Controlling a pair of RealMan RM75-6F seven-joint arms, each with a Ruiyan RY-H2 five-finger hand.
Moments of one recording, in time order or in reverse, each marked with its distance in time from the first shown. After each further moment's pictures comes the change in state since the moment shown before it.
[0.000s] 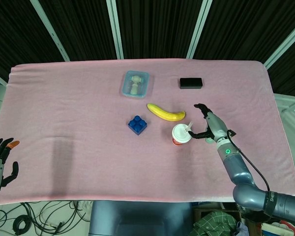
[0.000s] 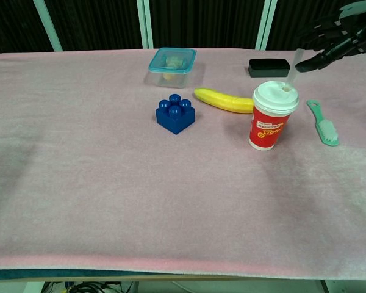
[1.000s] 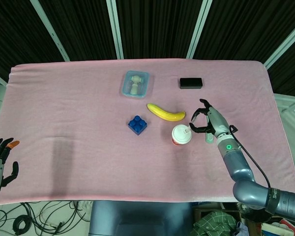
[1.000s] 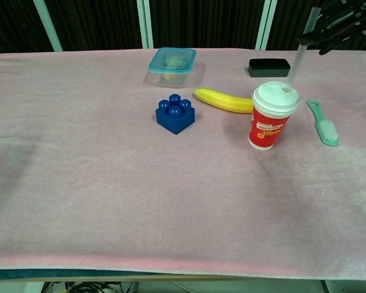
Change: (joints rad) left arm 0.001 -0.002 -0.001 0.000 0.000 0.002 0.002; right arm 0.054 0.043 0.037 -0.046 0.143 0.021 -0.015
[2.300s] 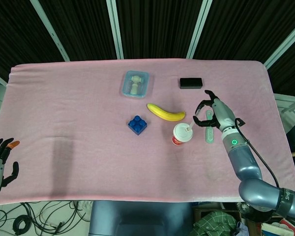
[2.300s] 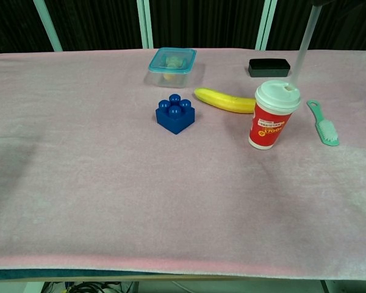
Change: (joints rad) left arm 0.001 -0.002 0.001 0.000 0.000 0.001 0.003; right arm 0.064 0.159 0.072 -0.121 0.178 0.028 -0.114
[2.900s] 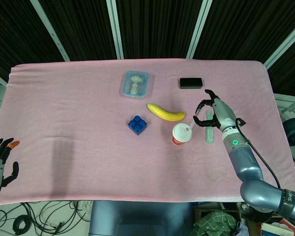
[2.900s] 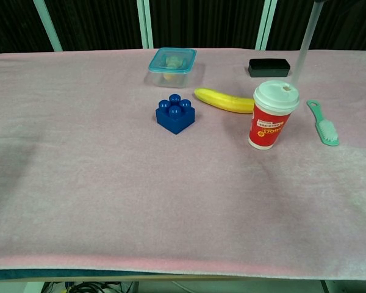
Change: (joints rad) left arm 0.000 0.000 0.000 0.001 0.001 0.000 0.001; right arm -0.012 0.013 0.021 -0.017 0.000 0.001 -0.019
